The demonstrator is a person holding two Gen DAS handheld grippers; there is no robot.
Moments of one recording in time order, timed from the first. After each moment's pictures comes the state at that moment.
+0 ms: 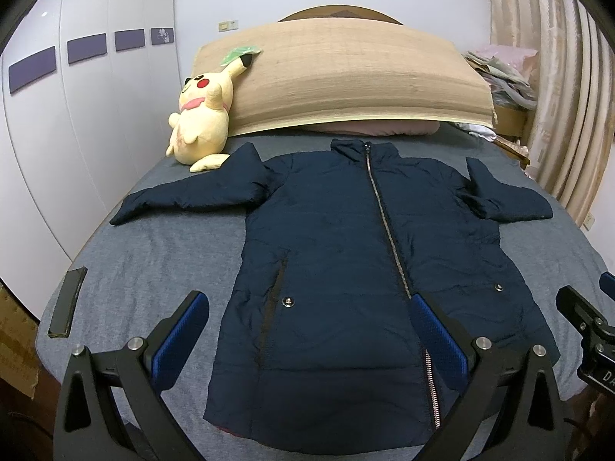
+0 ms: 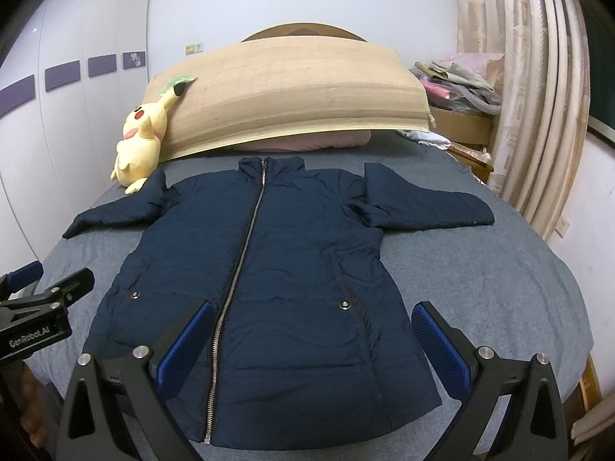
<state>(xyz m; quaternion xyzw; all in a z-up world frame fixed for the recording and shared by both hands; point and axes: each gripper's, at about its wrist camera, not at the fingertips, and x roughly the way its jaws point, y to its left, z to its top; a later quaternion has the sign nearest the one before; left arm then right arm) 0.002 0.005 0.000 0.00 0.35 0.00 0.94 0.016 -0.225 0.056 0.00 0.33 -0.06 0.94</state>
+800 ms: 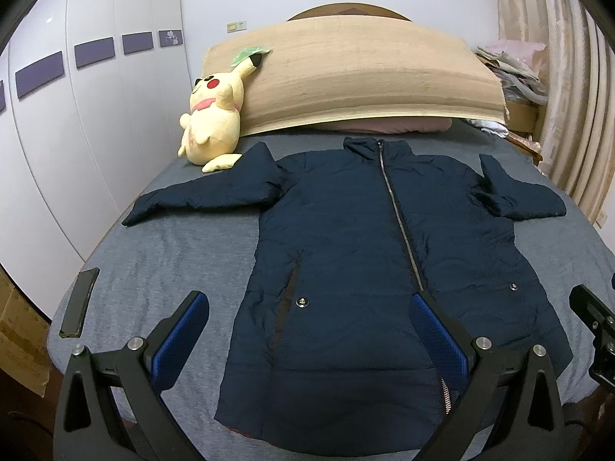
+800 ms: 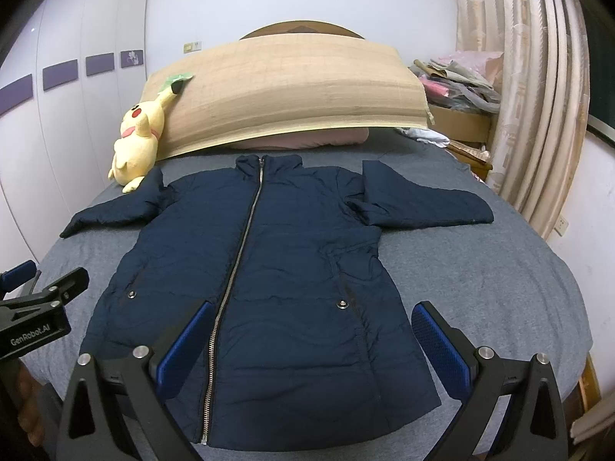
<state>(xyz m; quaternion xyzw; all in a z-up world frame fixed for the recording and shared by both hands) 0.005 0.003 -0.002 0.02 0.36 0.03 0.93 0.021 -0.226 0.054 0.00 0.34 -0.06 0.94</state>
